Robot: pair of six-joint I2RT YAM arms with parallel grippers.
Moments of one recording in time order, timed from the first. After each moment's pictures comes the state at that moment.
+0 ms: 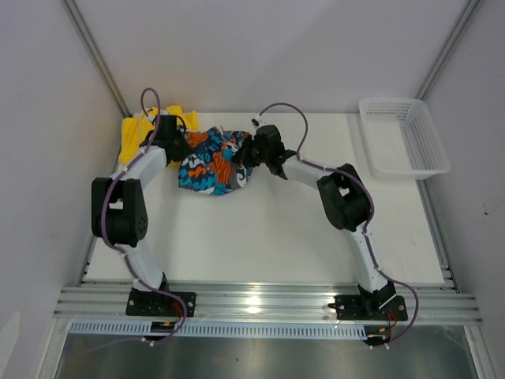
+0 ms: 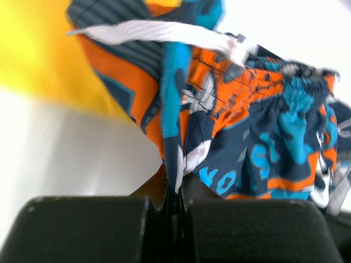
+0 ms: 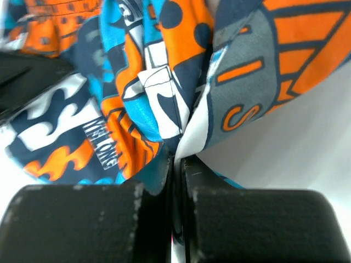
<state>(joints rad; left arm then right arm) -0.07 1.79 1.29 -0.27 -0.05 -0.57 0.61 2.28 1.70 0.11 -0.27 0.70</state>
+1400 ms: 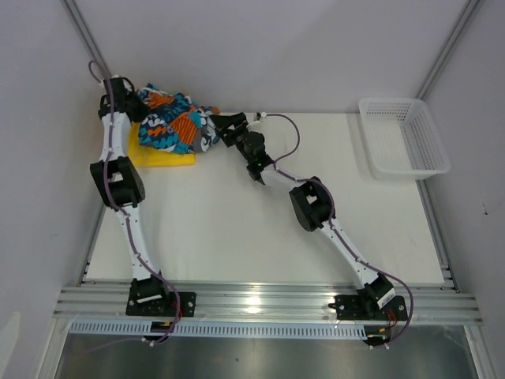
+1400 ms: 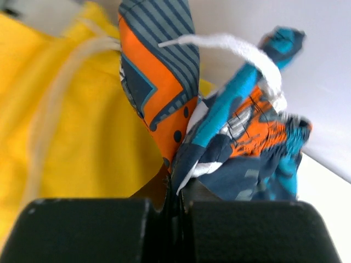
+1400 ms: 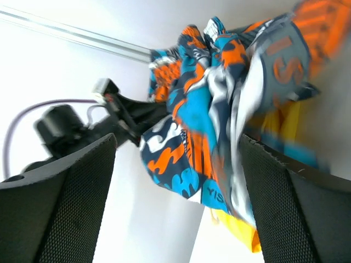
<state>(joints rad) 0.23 2.47 2.44 -0.58 0.18 -0.51 0.65 2.92 2.44 0.71 0.04 1.33</state>
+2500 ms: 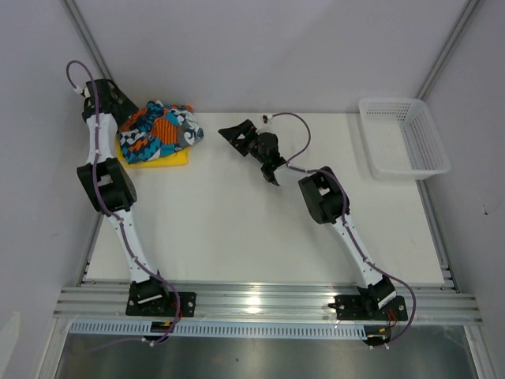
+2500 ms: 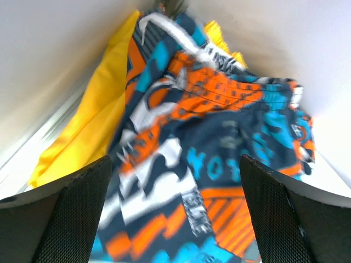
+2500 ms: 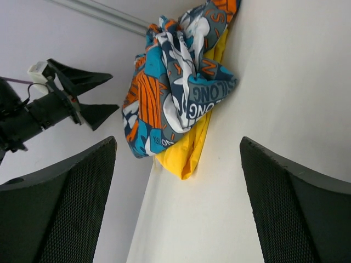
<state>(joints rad) 0.33 2.39 2.33 -0.63 -0.05 -0.49 0.59 2.71 2.02 0.74 -0.15 1.15</state>
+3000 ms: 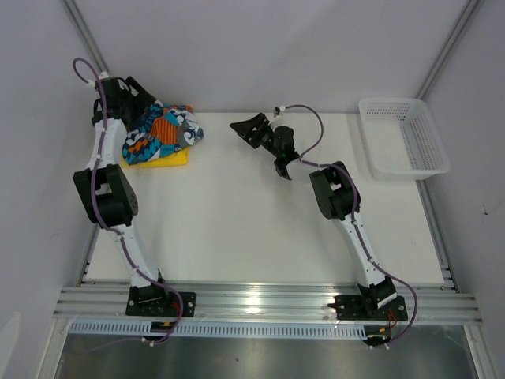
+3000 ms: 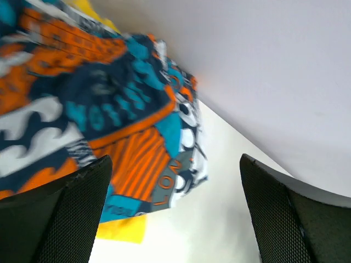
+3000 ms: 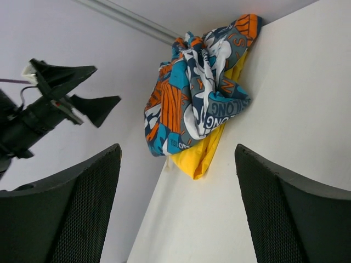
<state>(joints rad) 0.24 2.06 1.92 -0.36 0.10 -0.61 0.50 2.61 1.91 0.83 -0.31 1.14</state>
